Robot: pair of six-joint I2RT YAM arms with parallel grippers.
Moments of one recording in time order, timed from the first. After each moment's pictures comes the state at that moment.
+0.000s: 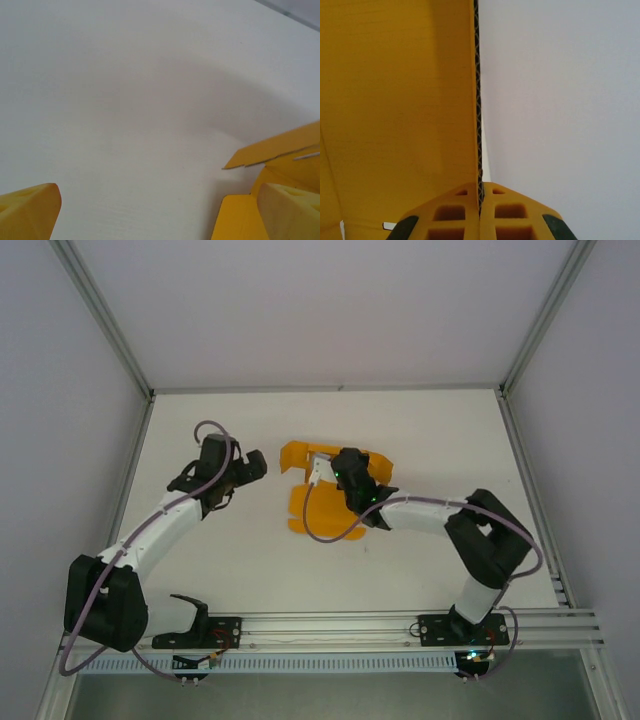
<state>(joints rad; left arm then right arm) -0.28 1.28 0.90 -0.37 -0.16 -0.59 0.81 1.73 0.93 0.37 0.68 -1.20</state>
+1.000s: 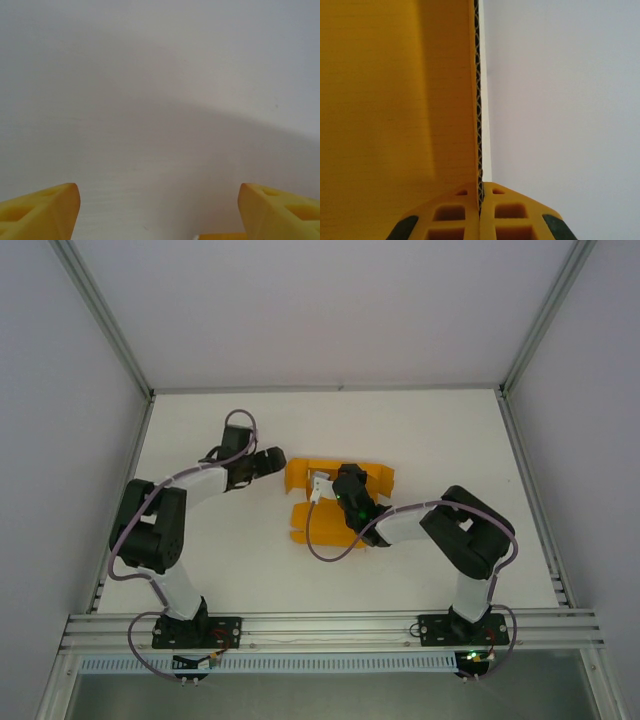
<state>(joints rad) -0.26 1.75 1.01 -0.07 0.17 -0.50 0.85 1.82 0.79 0.65 0.71 -1.25</state>
